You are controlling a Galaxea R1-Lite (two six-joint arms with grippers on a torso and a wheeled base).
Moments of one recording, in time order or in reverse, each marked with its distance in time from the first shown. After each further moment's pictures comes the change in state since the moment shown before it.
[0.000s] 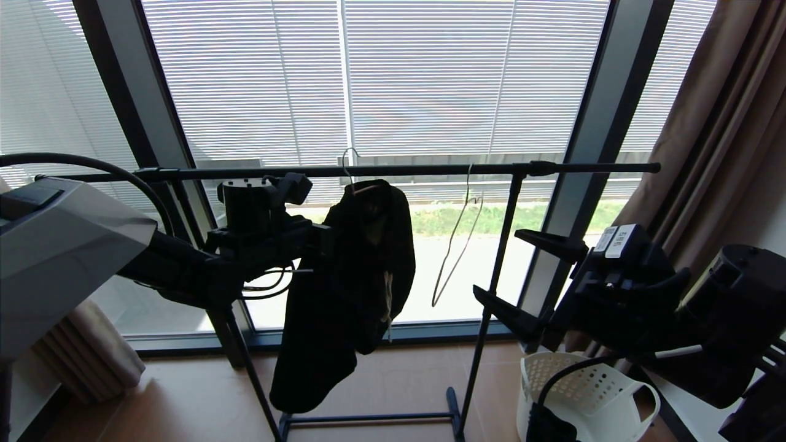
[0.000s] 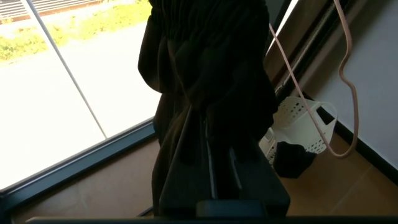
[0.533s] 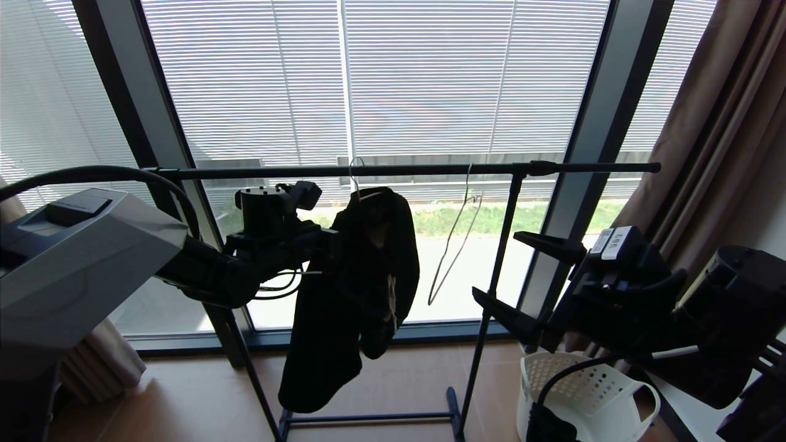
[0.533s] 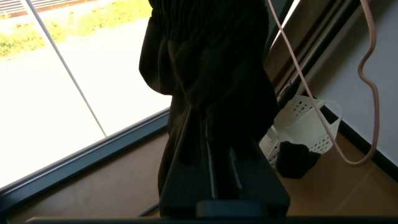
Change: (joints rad) left arm -0.002 0.091 -0.079 0.001 0.000 0.000; right arm 0.000 0.008 0.001 0.000 0.000 0.000
